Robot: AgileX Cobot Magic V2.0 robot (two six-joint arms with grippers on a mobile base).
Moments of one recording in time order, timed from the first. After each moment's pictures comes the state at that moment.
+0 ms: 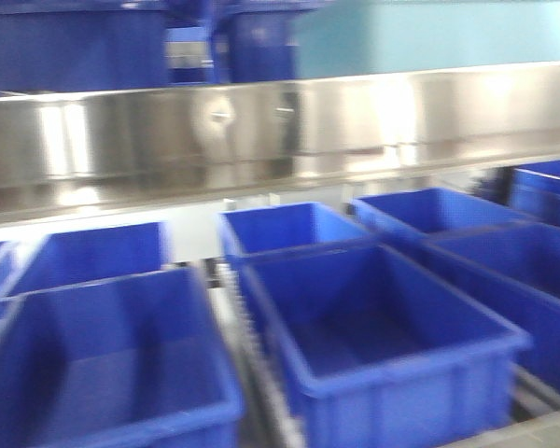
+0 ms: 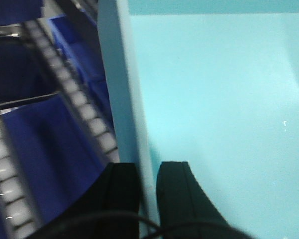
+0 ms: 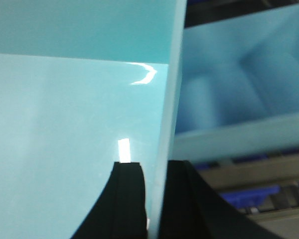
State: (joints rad) left arm -0.30 1.51 -1.96 -0.21 1.22 0.00; right arm 0.43 1.58 -2.07 0.00 1.19 0.24
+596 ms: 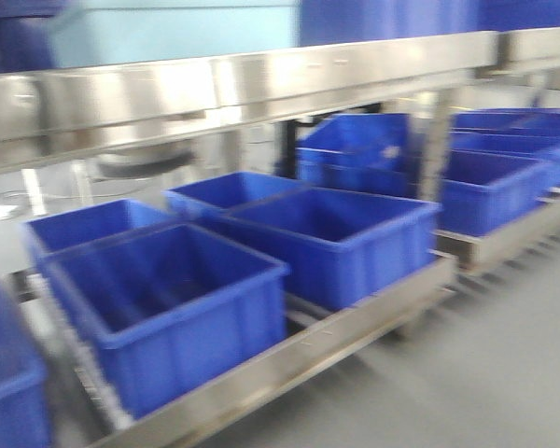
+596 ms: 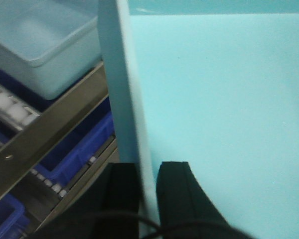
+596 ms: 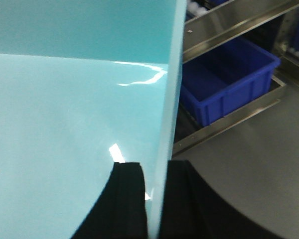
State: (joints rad) left arm -0.30 1.51 -1.96 -0.21 1.22 0.00; right arm 0.43 1.58 -2.07 0.00 1.19 0.24
